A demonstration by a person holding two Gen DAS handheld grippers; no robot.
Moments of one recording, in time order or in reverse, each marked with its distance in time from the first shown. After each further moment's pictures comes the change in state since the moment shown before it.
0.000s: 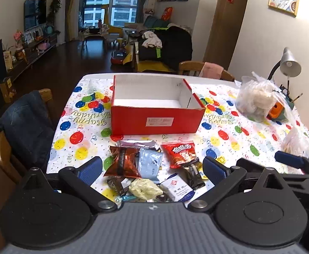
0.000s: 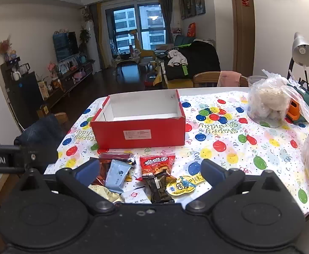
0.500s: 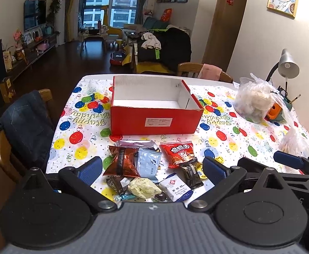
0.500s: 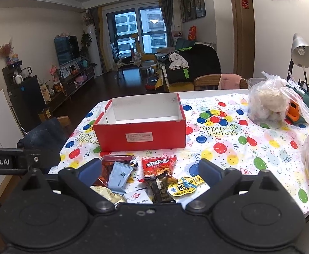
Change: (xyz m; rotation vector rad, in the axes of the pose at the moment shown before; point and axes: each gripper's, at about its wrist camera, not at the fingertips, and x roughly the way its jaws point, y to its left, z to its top) left arm -0.006 -0.002 -0.001 -0.003 -0.009 -0.008; right arm -0.009 0.001 -0.002 0.003 -0.019 0.011
